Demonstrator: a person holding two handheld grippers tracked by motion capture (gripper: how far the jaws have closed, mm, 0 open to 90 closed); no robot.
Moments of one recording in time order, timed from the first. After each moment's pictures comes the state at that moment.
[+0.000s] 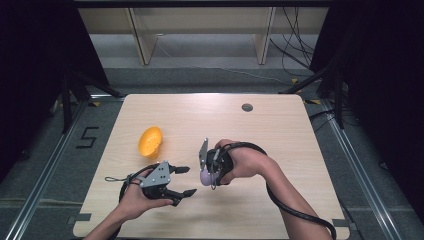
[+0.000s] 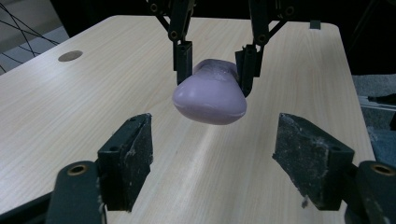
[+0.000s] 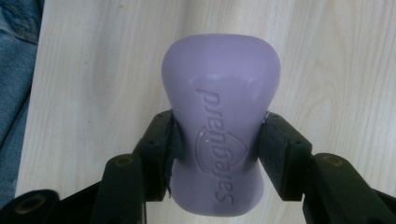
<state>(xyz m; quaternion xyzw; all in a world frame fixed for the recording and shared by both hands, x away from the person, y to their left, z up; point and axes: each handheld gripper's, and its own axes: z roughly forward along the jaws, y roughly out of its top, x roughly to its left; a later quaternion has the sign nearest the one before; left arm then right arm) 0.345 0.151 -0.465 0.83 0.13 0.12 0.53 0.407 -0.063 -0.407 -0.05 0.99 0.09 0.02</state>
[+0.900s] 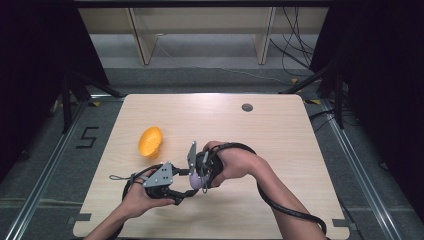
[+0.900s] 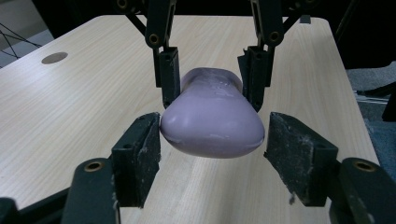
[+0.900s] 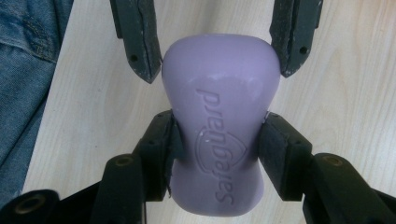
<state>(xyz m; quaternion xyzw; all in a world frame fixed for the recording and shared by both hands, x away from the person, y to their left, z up) 0.349 0.147 -0.473 0.83 0.11 0.11 0.54 0.401 -0.036 -0.403 -0.10 0.99 0.10 0.01</state>
